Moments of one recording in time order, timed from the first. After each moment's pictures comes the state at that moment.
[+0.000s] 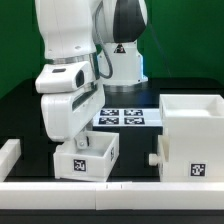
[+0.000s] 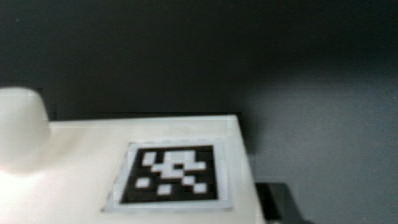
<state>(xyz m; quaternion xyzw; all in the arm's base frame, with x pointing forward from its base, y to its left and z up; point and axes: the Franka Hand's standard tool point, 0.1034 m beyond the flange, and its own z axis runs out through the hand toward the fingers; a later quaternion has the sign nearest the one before) 0.501 -0.091 0.012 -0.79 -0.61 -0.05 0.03</state>
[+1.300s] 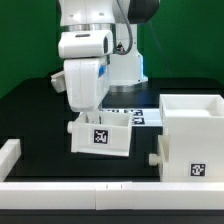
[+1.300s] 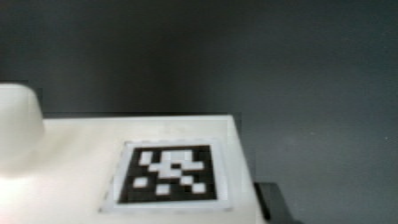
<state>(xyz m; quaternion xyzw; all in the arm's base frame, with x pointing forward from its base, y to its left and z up) 0.529 -0.069 0.061 -0.74 -0.67 -0.06 -0.03</state>
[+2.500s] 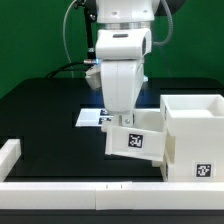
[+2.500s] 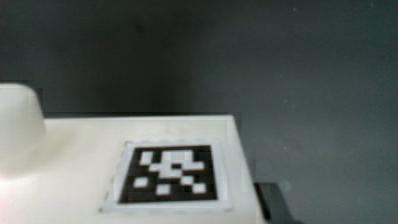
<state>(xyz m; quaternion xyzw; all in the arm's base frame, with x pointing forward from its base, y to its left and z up) 0.535 -0.009 0.067 -0.77 -0.64 -0.02 0.00</state>
